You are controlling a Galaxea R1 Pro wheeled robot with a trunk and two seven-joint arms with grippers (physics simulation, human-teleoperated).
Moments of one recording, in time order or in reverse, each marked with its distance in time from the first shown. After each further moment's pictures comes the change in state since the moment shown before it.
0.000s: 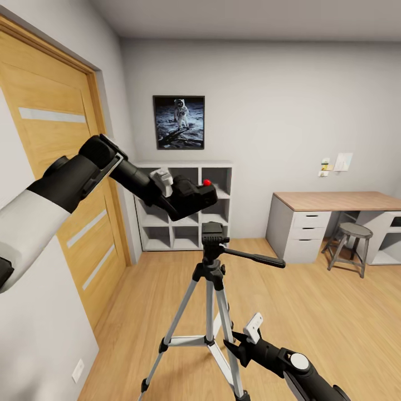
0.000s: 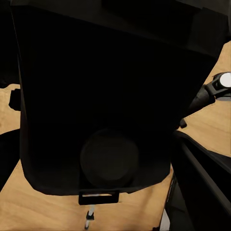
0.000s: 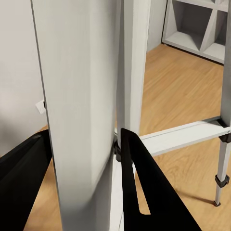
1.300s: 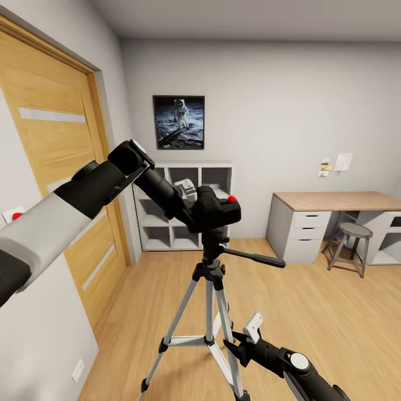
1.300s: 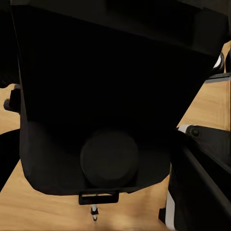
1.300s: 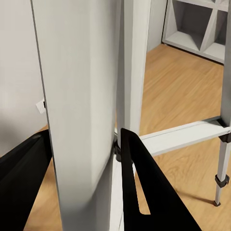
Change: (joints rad) left arm 0.008 -0.094 -0.100 -0.065 0.005 0.000 0.000; right arm 0.000 0.000 0.001 -0.003 0.000 0.004 -0.001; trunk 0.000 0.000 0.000
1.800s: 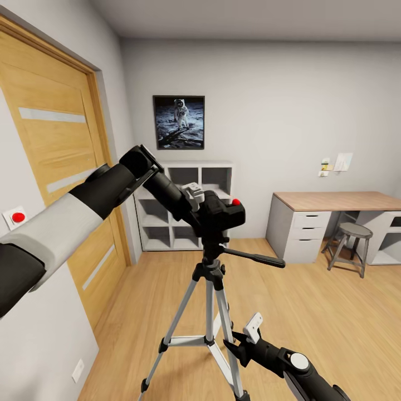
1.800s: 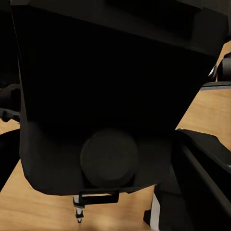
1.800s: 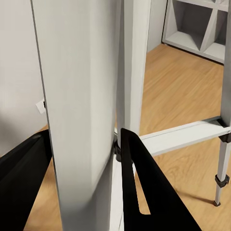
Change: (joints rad) left arm 0.000 -0.064 0.002 0.110 -0.001 0.000 0.000; right arm 0.000 0.000 0.000 0.001 0.000 -0.001 0.000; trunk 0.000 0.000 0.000
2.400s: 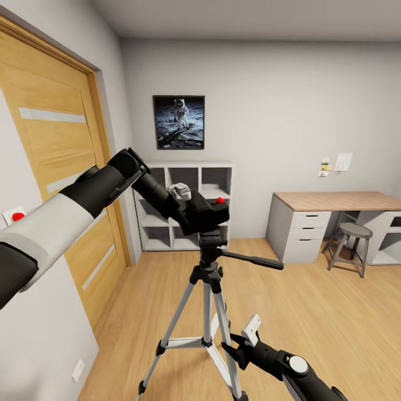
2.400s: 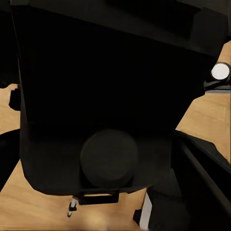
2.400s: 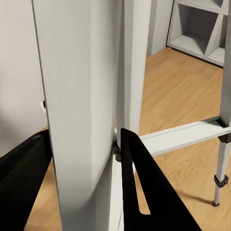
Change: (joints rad) left arm -0.001 0.047 0.011 0.084 0.000 0.000 0.000; right arm 0.000 0.000 0.026 0.017 0.000 -0.041 -0.001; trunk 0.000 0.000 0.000
